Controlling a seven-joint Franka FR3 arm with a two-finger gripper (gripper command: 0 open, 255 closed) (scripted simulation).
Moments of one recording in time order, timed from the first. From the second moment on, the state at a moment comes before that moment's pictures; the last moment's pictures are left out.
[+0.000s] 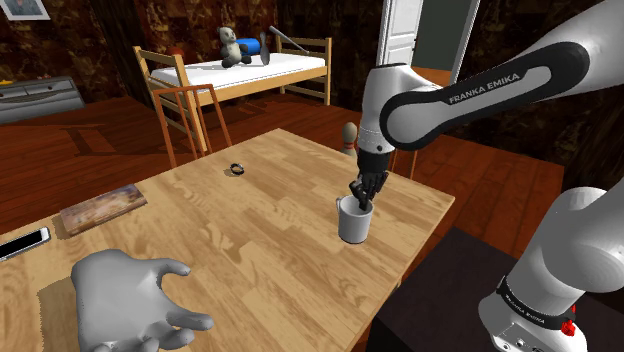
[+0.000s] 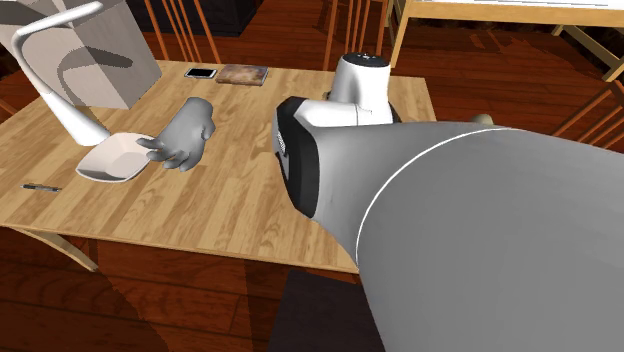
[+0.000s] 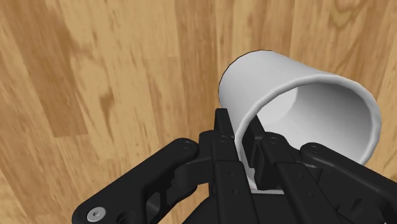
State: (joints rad) arm 0.08 -0.40 0.26 -2.51 0.22 2.12 0.22
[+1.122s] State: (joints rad) arm 0.07 -0.46 0.24 -2.33 0.20 1.88 0.24
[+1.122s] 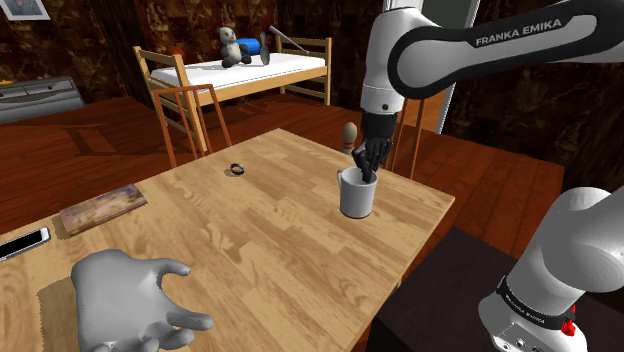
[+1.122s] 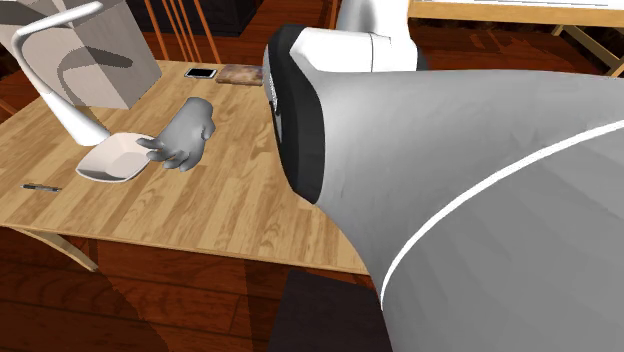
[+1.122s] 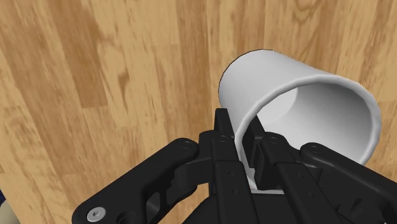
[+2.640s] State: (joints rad) arm 0.09 -0.35 0.31 -2.00 0.19 1.67 0.38
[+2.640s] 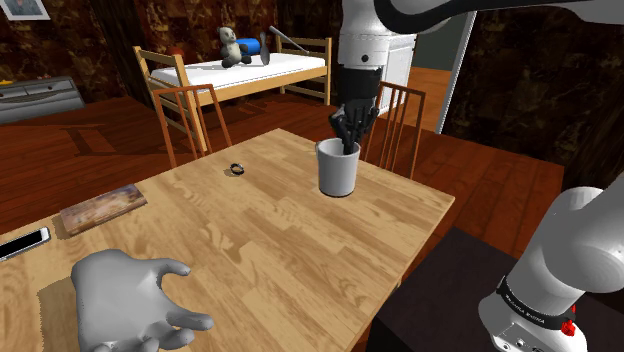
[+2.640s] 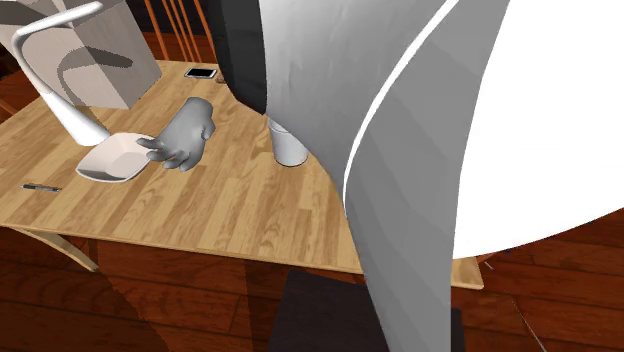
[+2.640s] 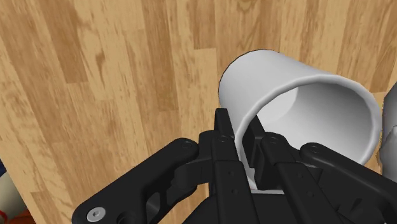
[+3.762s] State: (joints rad) arm 0.24 0.16 0.54 -1.51 -0.01 1.68 0.79
